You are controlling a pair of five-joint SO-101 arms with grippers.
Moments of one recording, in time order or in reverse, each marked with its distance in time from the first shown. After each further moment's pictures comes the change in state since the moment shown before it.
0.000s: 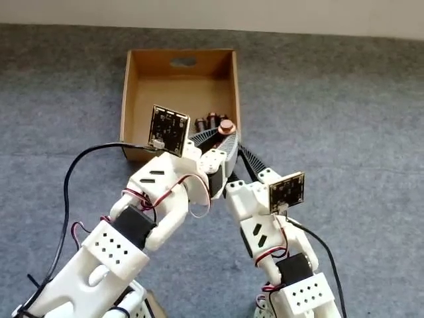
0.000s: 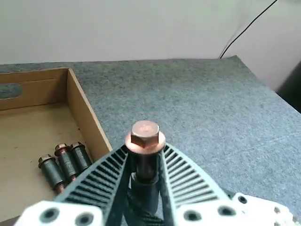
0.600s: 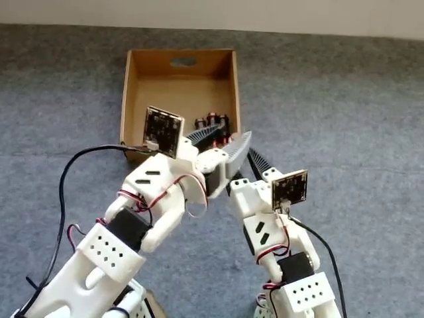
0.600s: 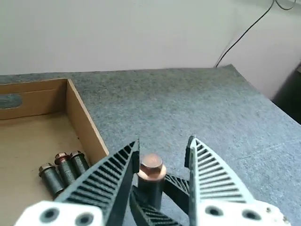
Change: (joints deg) left arm -1.4 -1.6 -0.4 0.0 -0.2; right arm 1.3 0.2 0.1 0.1 -0.1
